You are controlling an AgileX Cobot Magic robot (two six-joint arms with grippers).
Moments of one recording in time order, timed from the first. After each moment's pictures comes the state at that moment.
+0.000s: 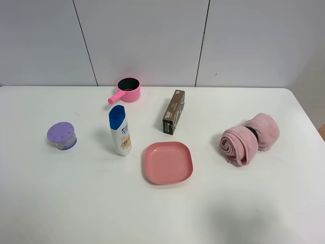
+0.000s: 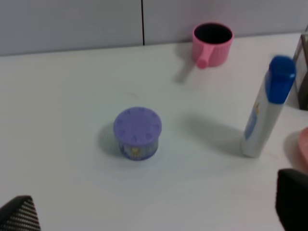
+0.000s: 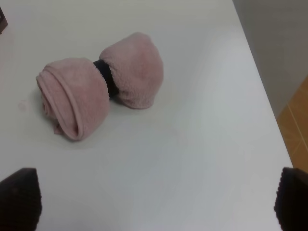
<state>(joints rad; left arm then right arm) 0.05 0.14 -0.62 -0.11 0.97 0.10 -0.08 0.00 -0.50 -0.03 1.06 -0.01</state>
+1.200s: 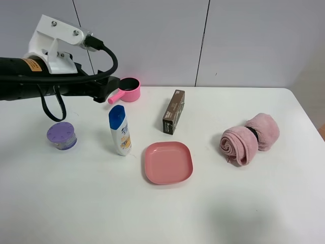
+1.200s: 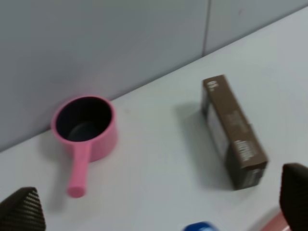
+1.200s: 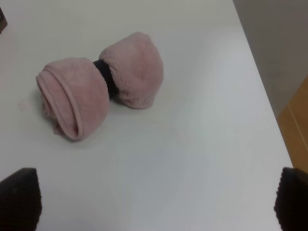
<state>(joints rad) -0.50 1.32 -0.79 -0.21 -0.02 0.25 -0.08 0.00 -0.50 -0.03 1.06 -0.01</state>
